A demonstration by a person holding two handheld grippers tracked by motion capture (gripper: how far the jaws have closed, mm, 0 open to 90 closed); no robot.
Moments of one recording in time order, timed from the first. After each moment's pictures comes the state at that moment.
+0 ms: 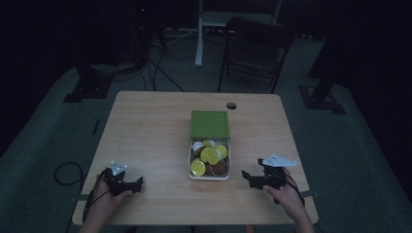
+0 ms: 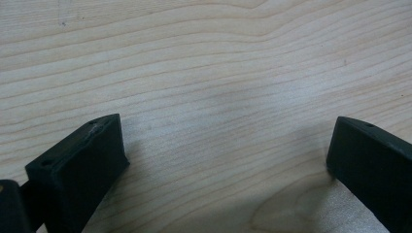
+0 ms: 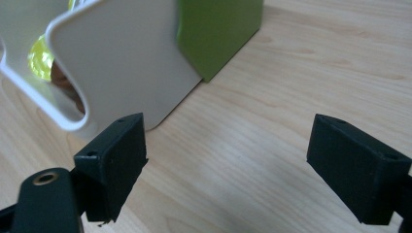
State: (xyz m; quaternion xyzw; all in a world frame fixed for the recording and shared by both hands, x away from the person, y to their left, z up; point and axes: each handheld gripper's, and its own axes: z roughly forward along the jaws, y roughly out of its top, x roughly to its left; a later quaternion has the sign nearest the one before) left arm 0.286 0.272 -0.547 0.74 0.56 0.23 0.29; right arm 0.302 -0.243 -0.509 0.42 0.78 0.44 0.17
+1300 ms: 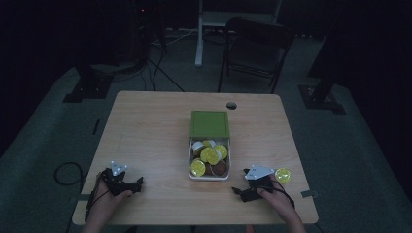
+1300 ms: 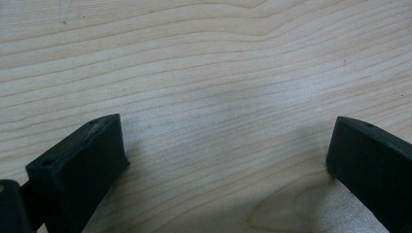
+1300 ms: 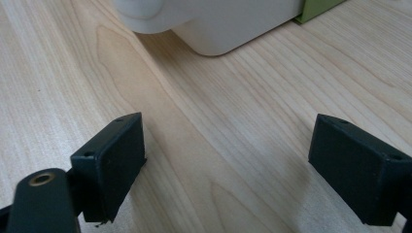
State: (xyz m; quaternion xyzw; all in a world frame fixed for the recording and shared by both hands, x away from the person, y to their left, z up) left arm 0.285 0.271 -0.546 0.74 0.56 0.23 0.29; right arm 0.300 -0.217 -0.549 0.27 0.87 0.37 0.15
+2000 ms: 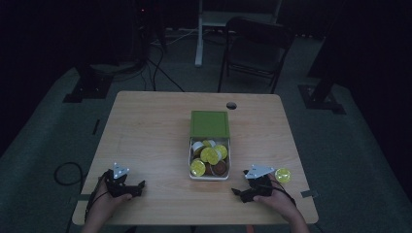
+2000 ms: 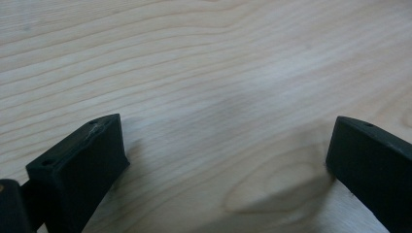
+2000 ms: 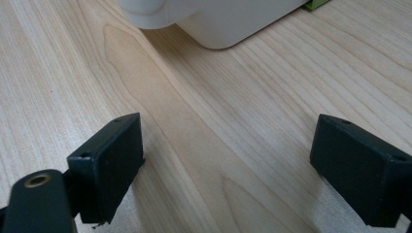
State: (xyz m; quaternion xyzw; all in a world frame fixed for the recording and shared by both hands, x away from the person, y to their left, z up) left arm 0.279 0.268 -0.546 0.77 0.52 0.21 0.30; right arm 0.301 -0.217 -0.550 0.29 0.87 0.37 0.12
